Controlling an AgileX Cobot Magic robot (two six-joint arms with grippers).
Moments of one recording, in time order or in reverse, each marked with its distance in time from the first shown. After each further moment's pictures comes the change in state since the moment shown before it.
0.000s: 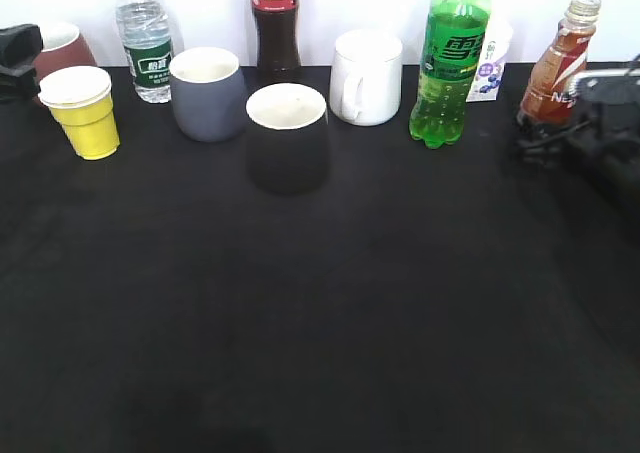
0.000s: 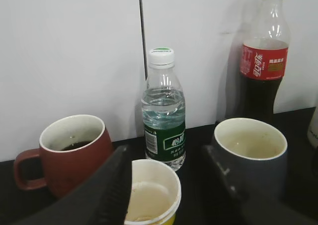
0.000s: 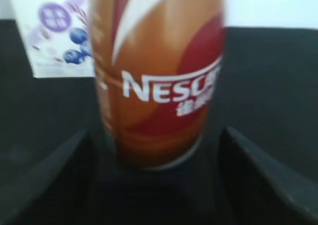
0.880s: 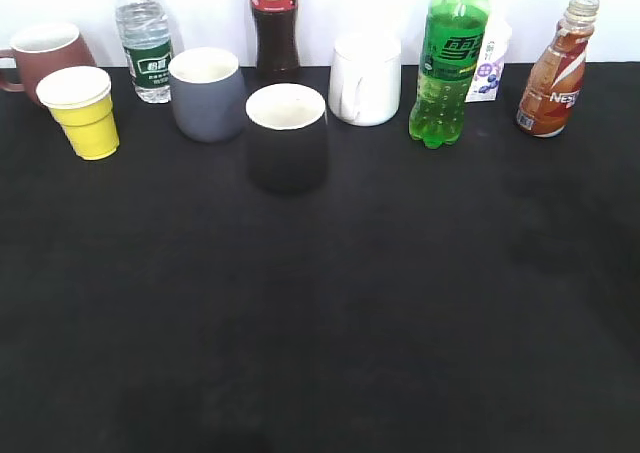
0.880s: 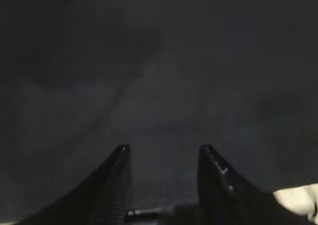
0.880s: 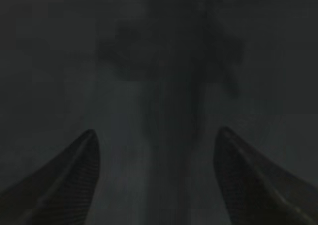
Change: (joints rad) left arm 0.000 -0.461 -0.228 -0.337 1.880 0.001; right arm 0.019 -0.909 -0.229 0.025 2.041 0.018
